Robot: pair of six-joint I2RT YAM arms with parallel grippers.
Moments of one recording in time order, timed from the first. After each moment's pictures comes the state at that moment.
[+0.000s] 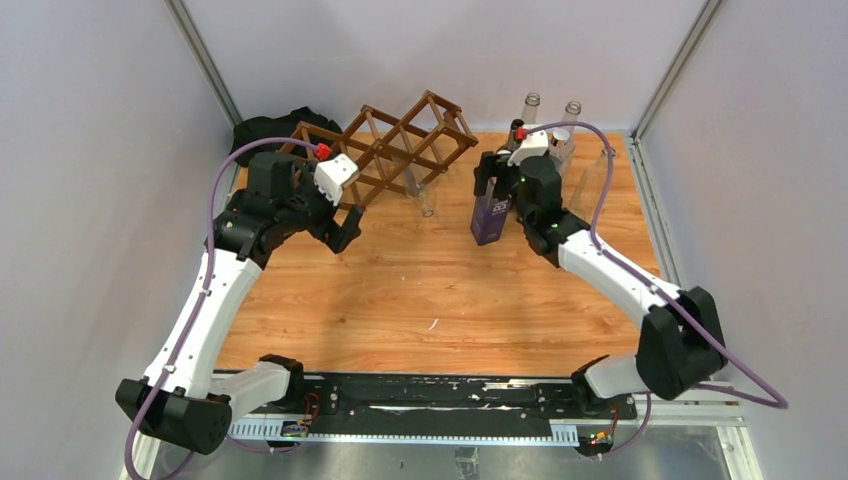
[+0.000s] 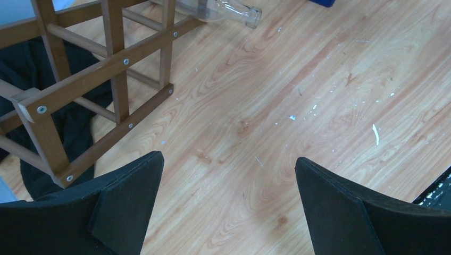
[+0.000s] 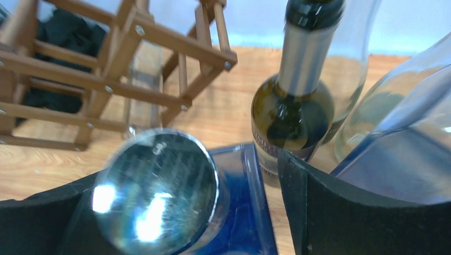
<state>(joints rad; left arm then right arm) -0.25 1.09 1.23 -0.77 0.37 0.41 0.49 1.41 1.00 0.21 0.24 0.18</state>
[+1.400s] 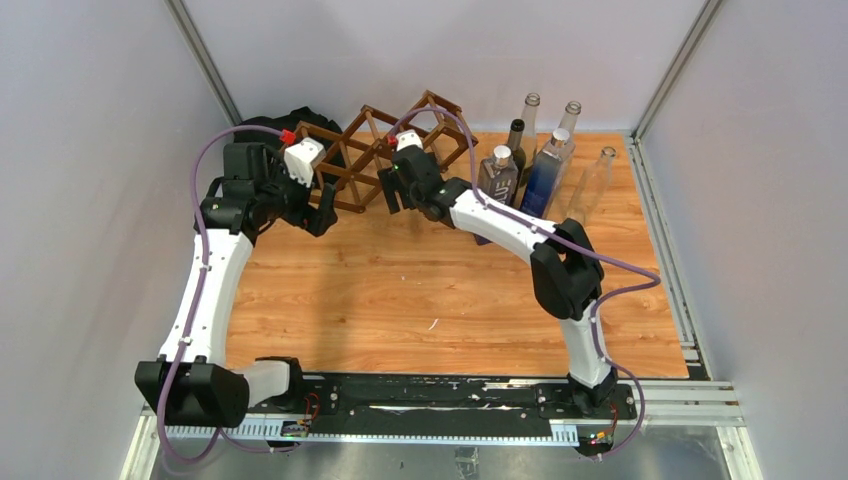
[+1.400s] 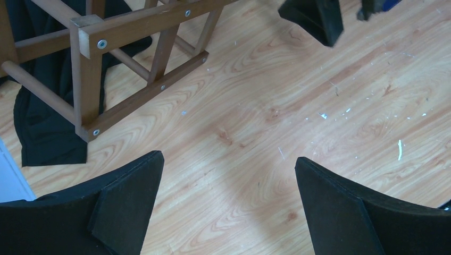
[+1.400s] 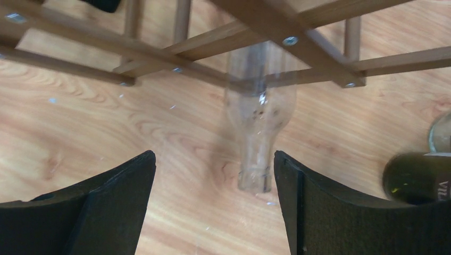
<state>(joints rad) -0.01 1.19 1.26 -0.78 0.44 0.38 0.81 2.03 1.73 -0.29 0.33 0.19</state>
